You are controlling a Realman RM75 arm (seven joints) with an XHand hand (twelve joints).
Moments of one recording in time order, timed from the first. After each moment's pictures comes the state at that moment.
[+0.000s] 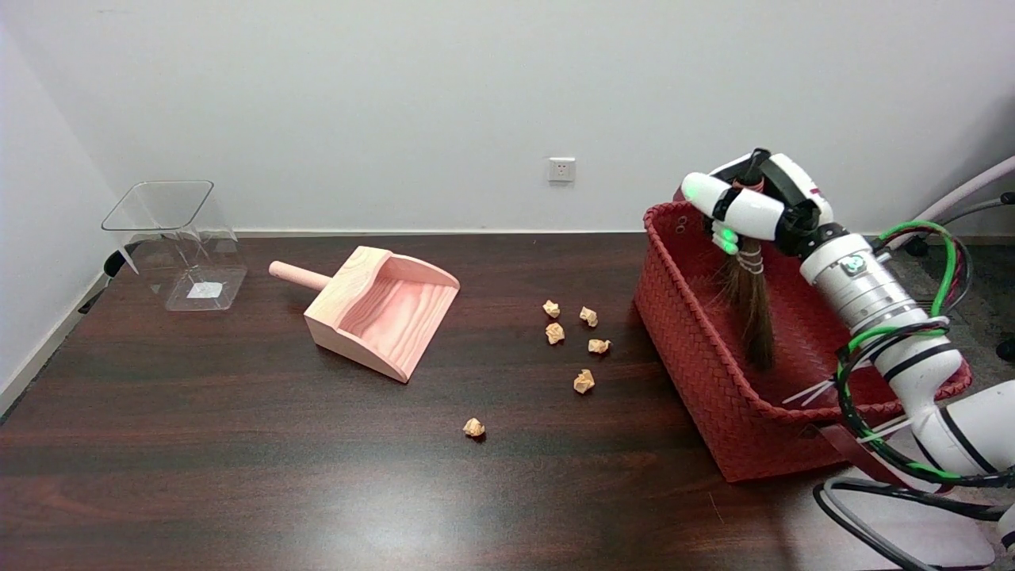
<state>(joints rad) -0.25 -1.10 -1.14 1.63 2.71 -0.38 -0.92</state>
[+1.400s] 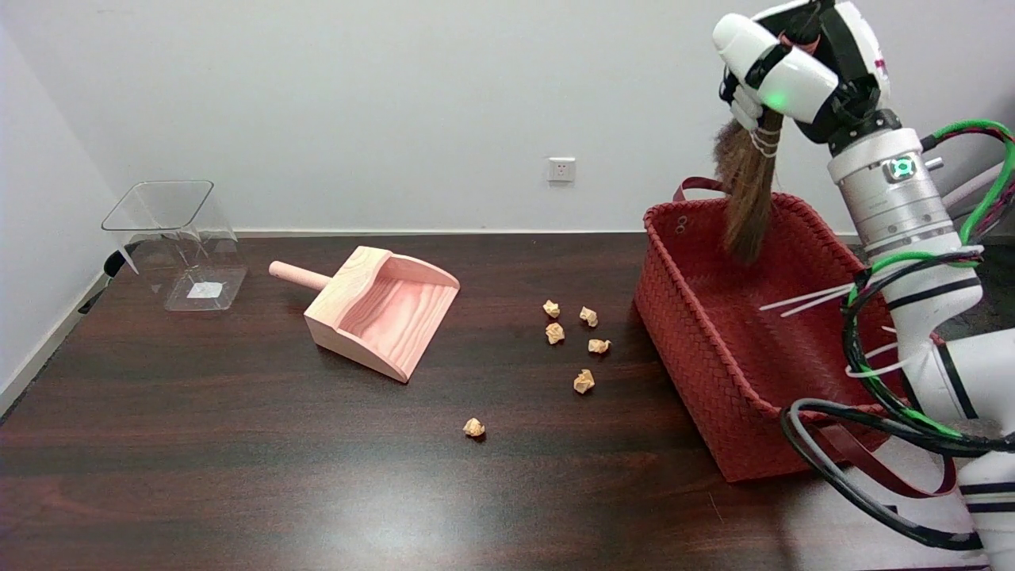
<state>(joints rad) -0.08 -1.18 -1.10 1.85 2.75 -0.32 -0.98</state>
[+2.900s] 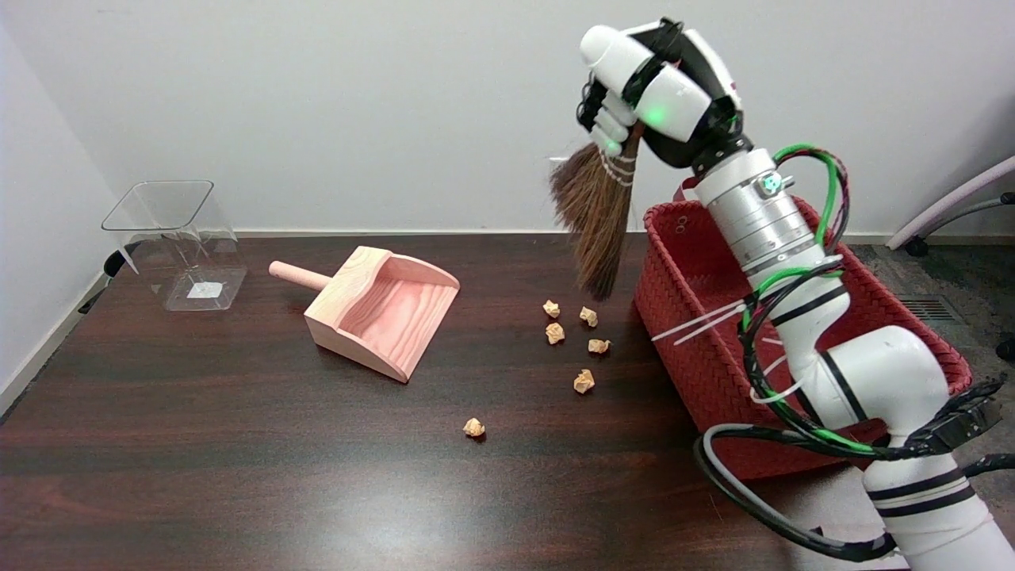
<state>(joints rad) 0.01 -1.26 -1.42 1.86 2.75 -0.29 -0.81</state>
